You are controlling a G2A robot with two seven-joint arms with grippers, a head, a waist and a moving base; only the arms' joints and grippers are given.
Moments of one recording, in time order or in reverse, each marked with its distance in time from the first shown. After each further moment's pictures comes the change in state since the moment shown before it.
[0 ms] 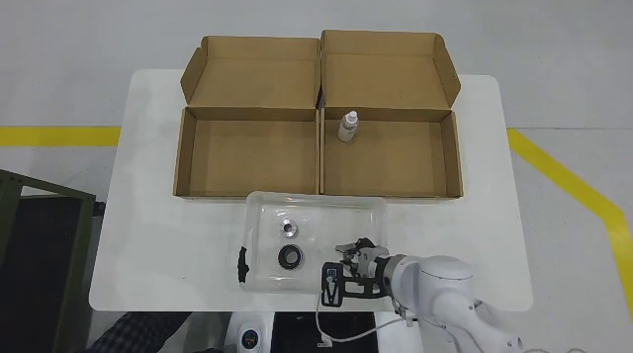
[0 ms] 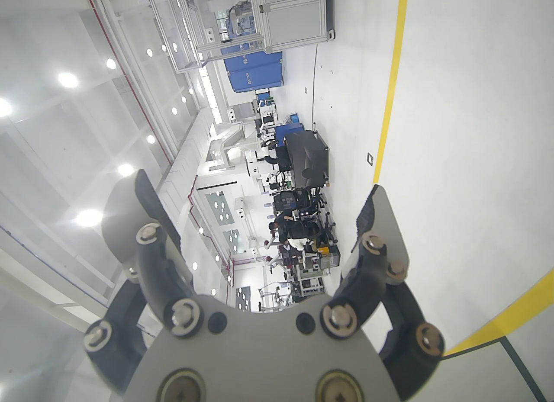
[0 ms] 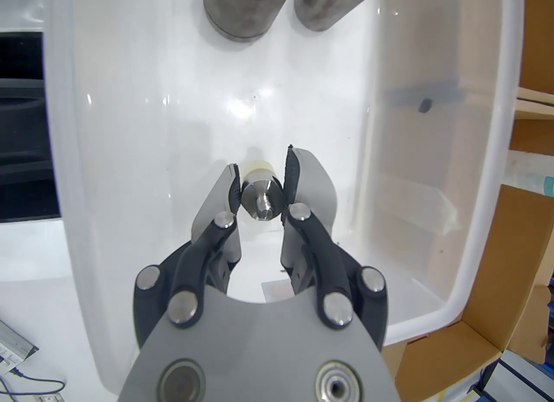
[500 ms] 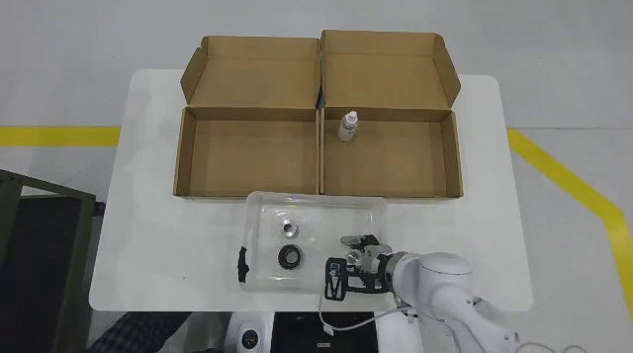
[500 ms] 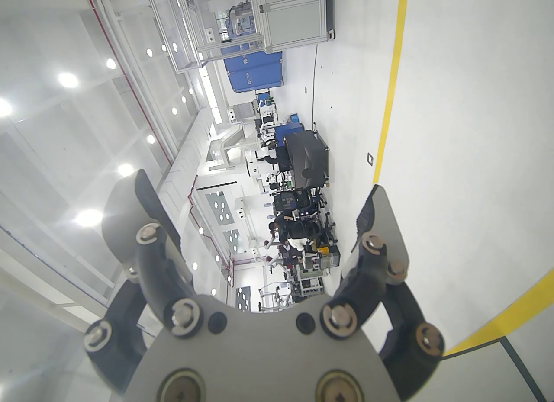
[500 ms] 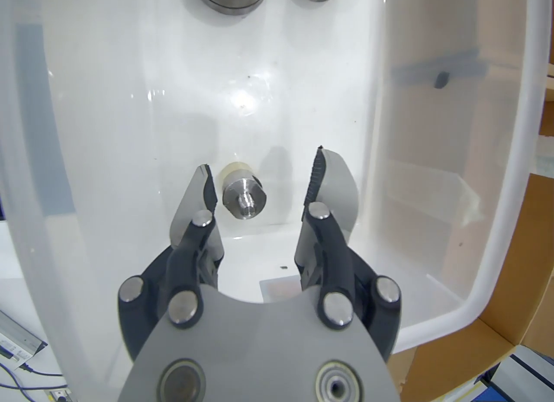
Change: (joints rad) left arm 0.000 0.000 0.000 0.000 0.000 0.000 0.000; right arm 0.009 -0.007 0.003 0.049 0.002 -0.001 0.040
